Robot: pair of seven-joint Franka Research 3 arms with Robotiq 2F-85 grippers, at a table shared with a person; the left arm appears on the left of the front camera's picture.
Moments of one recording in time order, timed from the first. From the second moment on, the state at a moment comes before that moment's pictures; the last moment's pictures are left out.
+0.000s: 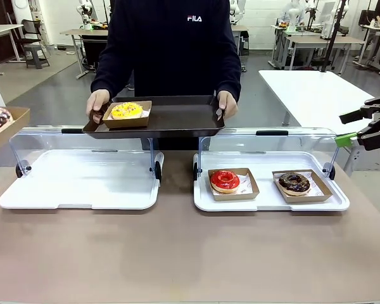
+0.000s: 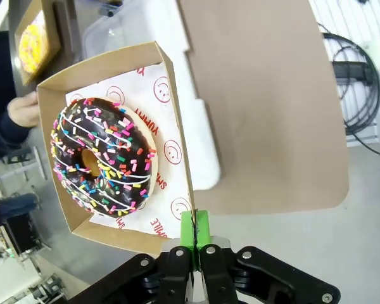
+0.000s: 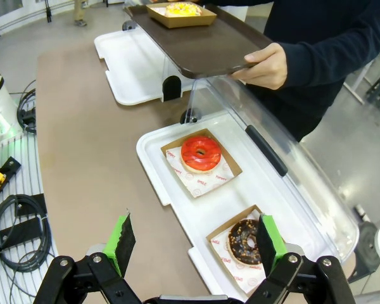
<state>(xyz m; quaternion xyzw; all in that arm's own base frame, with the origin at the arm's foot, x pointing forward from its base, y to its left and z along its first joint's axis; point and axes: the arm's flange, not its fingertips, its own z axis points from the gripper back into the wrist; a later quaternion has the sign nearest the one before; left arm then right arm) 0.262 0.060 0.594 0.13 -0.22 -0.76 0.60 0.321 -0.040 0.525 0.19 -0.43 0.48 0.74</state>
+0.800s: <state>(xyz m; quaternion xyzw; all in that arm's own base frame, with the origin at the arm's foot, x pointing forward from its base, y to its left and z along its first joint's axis) 0.439 -0.244 0.653 0.08 -0.17 -0.77 0.61 0.321 -0.039 0.526 0.19 -0.43 0.48 0.74</state>
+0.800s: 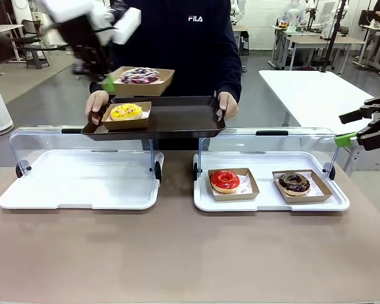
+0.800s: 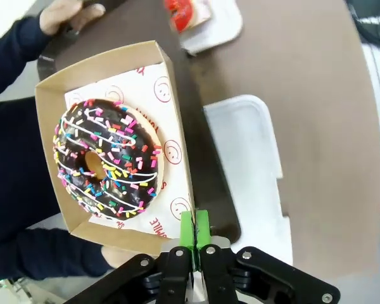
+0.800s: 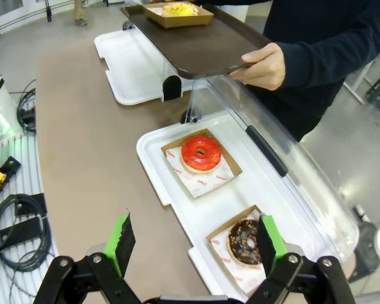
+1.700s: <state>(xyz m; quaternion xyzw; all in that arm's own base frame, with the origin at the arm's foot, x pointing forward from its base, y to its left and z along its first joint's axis) 0.526 -0.330 0.570 0.04 -0.18 -0.73 0.66 0.321 -0.039 0.526 0.19 -0.43 0.48 0.74</state>
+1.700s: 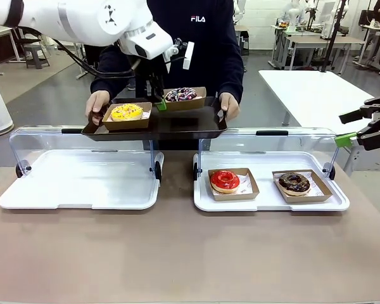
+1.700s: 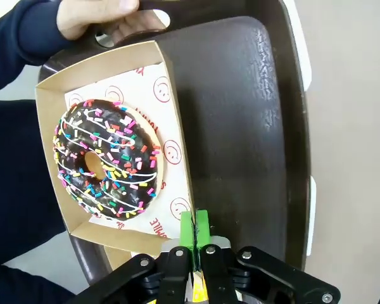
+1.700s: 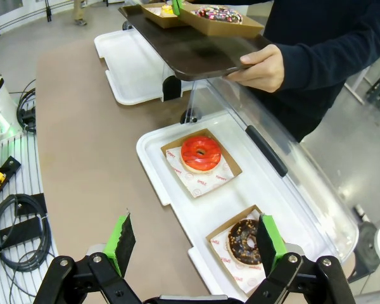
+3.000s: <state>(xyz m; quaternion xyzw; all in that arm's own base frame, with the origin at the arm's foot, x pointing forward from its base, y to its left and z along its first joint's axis) 0.534 -0.331 0.544 0.04 -0.14 -0.75 0.65 0.321 -0.039 0.526 0.19 -0.43 0.48 0.74</state>
